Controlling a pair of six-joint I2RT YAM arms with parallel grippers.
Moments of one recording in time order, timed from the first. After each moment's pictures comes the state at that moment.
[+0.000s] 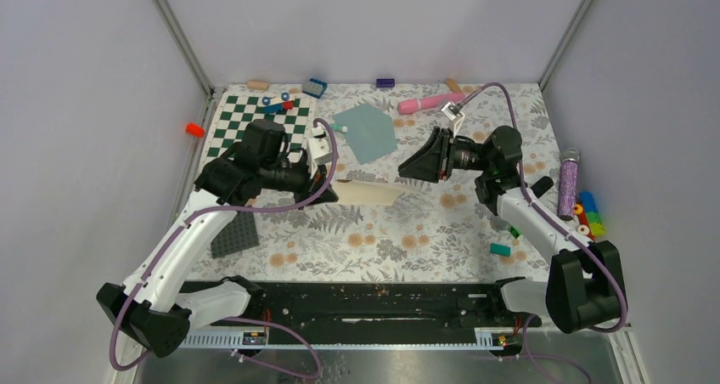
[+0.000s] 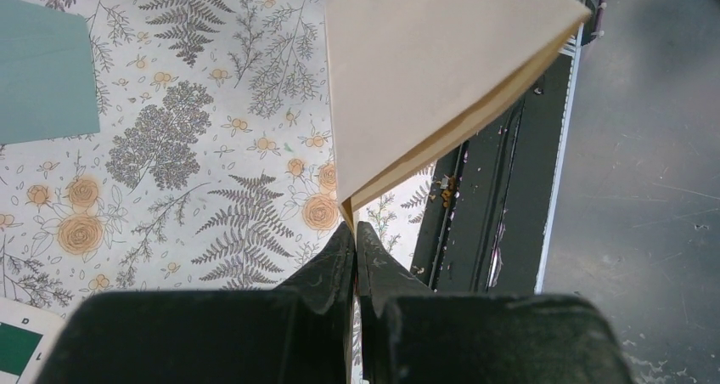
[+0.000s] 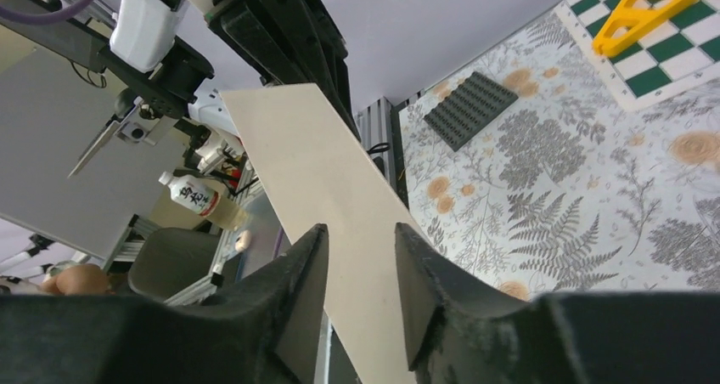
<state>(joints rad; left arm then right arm) -0.49 1.11 1.23 -0.86 0.77 0.36 0.27 1.27 0.78 0.76 -1.24 0.93</state>
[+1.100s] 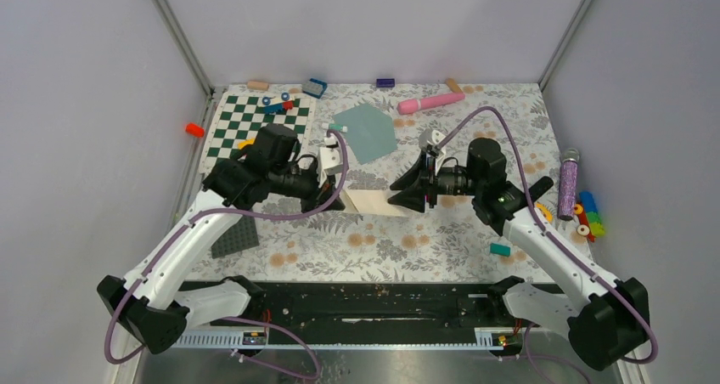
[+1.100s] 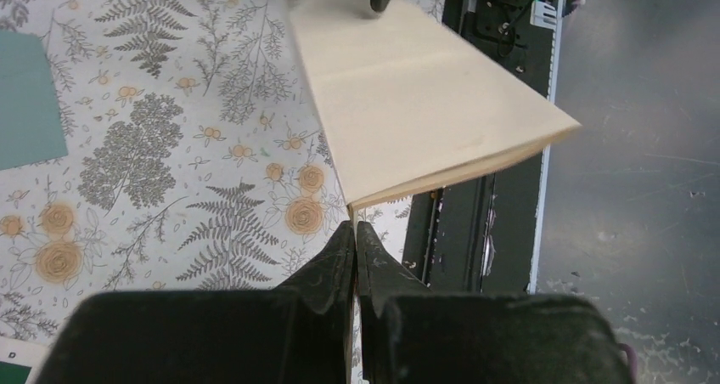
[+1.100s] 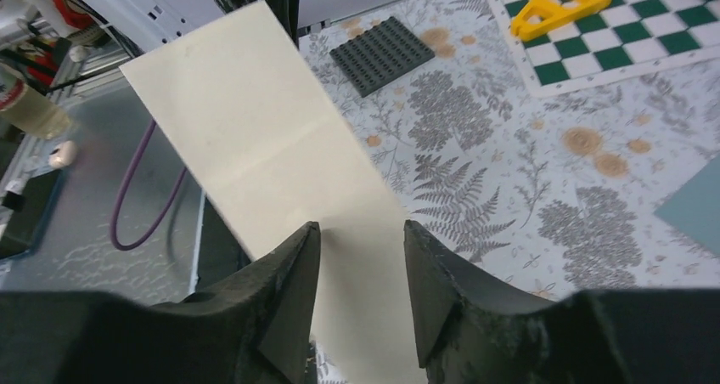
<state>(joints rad) -0.57 1.12 1.23 -0.86 0.76 0.38 0.47 1.08 0.78 0.06 -0.98 0.09</state>
